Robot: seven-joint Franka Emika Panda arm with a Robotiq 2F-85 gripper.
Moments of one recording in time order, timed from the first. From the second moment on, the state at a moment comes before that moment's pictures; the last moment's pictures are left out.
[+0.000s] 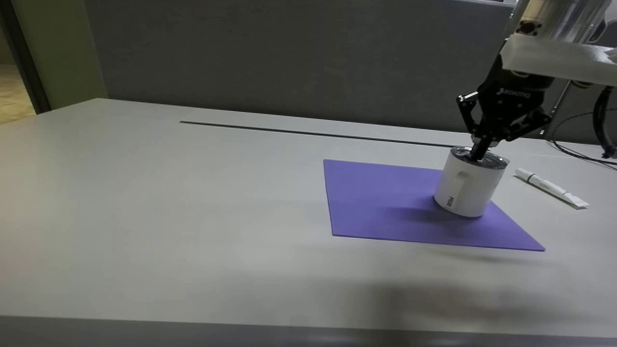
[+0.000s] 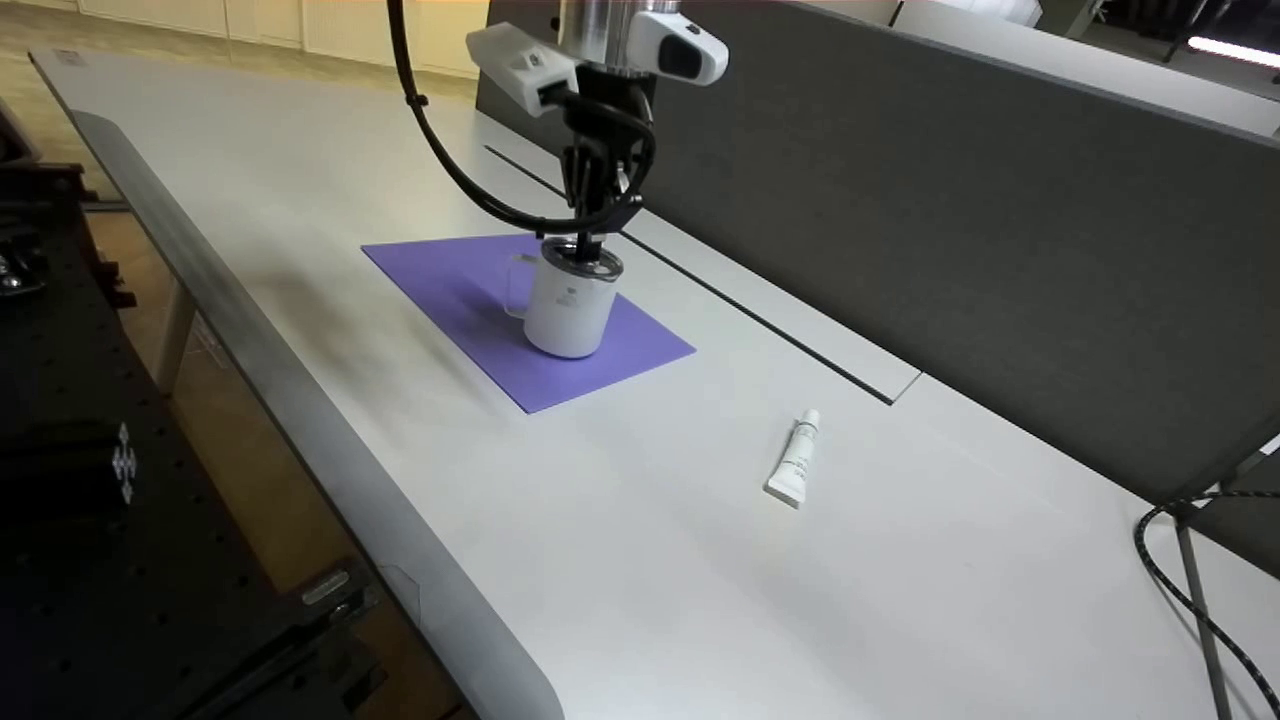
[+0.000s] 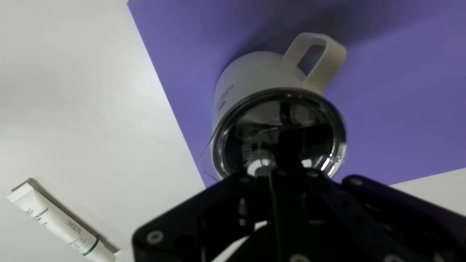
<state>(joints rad) -0.10 0.24 -0.05 -2.52 0.12 2.93 0.06</state>
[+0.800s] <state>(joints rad) -0.08 0.14 -0.07 -2.43 0.03 2.75 0.00</state>
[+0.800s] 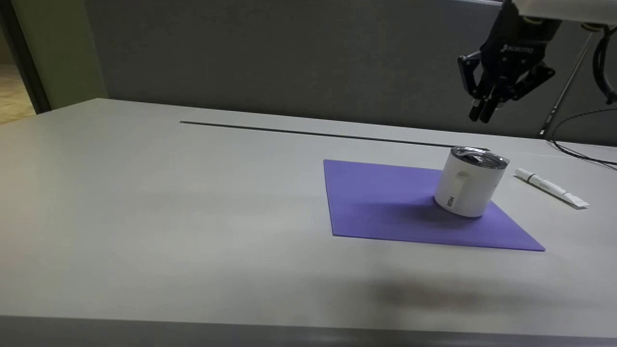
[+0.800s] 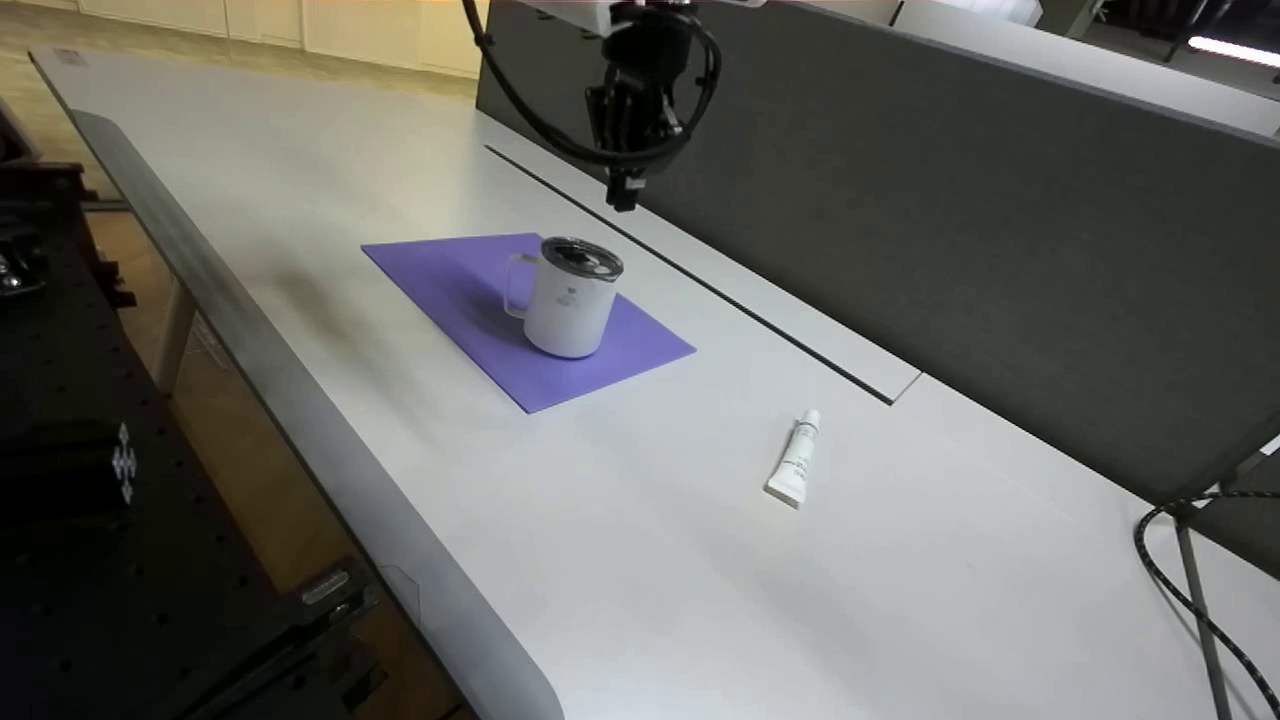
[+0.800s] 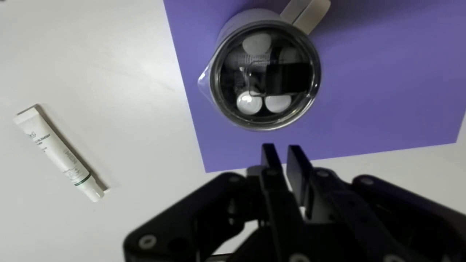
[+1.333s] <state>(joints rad) -0.08 0.09 -0.07 -2.37 -0.08 2.54 -0.01</state>
